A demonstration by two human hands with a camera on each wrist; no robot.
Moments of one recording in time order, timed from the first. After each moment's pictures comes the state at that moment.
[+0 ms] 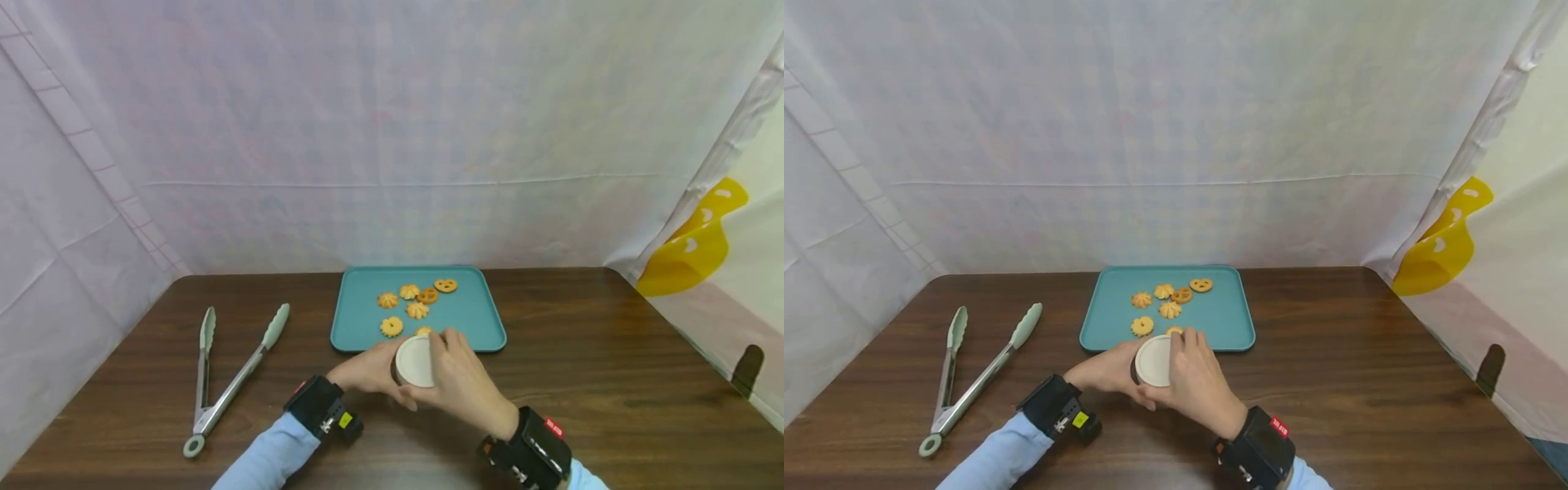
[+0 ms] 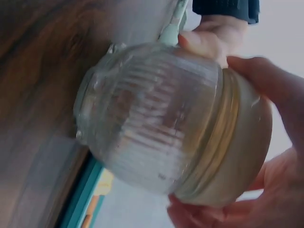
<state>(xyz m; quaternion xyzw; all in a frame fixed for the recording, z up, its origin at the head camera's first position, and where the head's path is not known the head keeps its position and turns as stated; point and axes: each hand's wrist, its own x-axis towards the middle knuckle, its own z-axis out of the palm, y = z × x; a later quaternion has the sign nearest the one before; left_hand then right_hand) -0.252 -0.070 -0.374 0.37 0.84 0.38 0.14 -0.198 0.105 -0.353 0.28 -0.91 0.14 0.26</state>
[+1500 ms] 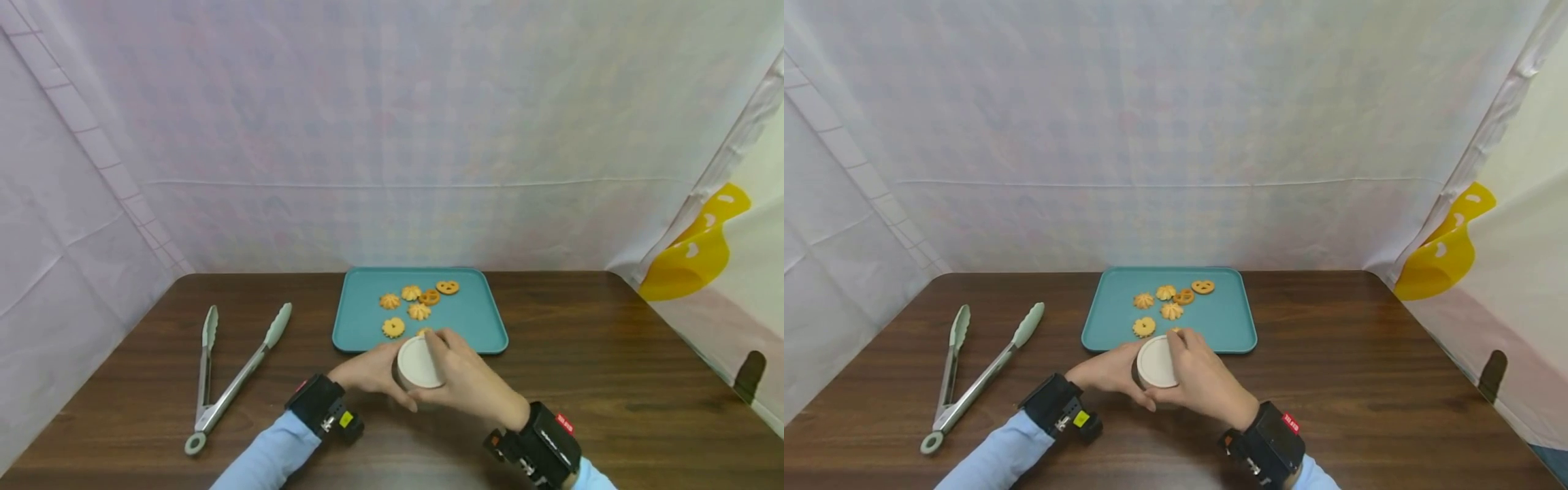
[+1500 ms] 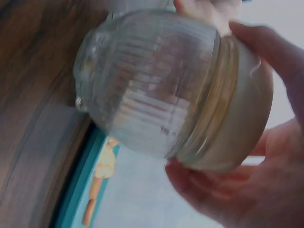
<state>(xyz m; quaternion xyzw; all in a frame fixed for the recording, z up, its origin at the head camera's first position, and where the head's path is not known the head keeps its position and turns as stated) -0.253 -0.071 -0.377 0.39 0.82 0.40 0.15 -0.203 0.115 -0.348 0.33 -0.92 0.19 0.15</state>
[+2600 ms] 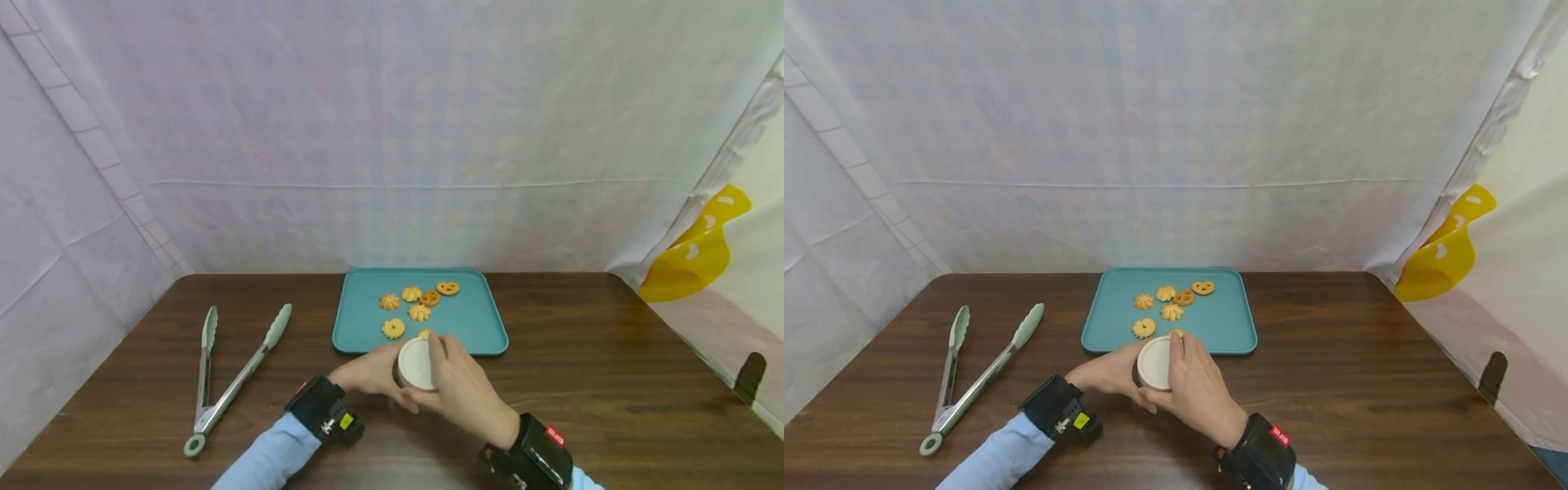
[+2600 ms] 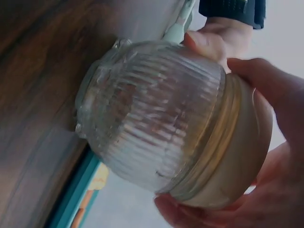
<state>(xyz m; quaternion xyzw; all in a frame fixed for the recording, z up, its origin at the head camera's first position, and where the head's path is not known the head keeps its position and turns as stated) -0.252 -0.070 -0.378 0.38 0.82 0.41 0.15 -0.193 0.104 -0.358 0.28 -0.92 0.15 0.23</state>
